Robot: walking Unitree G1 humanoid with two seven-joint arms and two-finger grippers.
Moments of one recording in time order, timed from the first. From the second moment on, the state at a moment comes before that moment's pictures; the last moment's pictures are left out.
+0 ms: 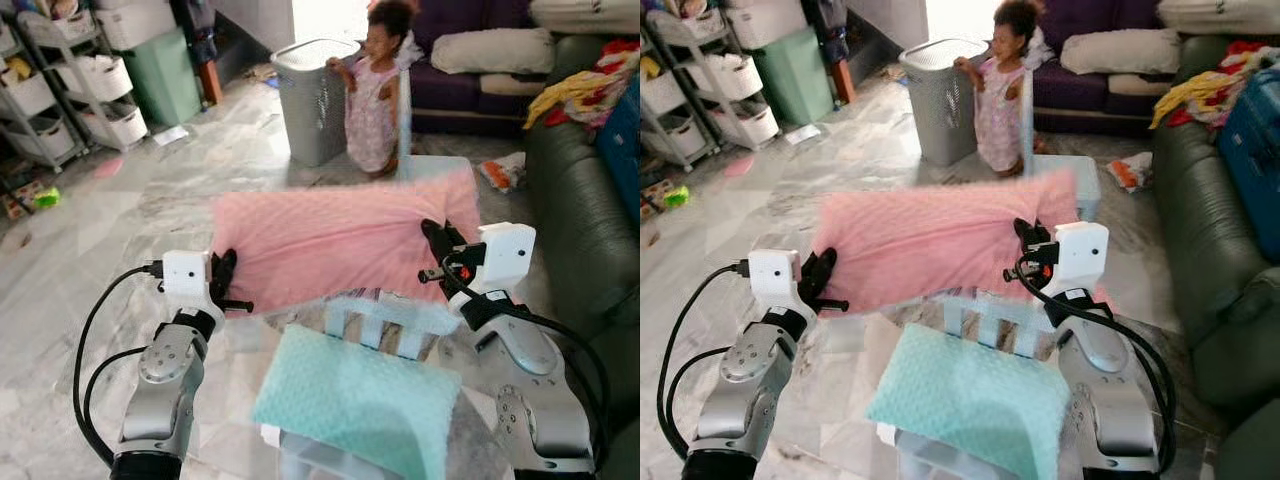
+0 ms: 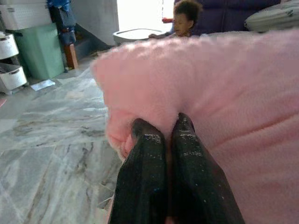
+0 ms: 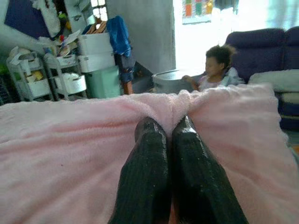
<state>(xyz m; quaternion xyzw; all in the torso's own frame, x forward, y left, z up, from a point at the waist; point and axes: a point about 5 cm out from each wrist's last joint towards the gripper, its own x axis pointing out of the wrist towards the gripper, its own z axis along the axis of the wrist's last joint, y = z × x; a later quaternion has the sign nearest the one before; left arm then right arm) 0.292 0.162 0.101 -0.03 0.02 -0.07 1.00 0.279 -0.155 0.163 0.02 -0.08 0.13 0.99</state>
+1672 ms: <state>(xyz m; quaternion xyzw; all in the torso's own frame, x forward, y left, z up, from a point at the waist) 0.278 0.154 0.089 -0.07 0.06 -0.08 0.99 0.267 -0.162 0.148 0.02 0.00 0.12 0.99</state>
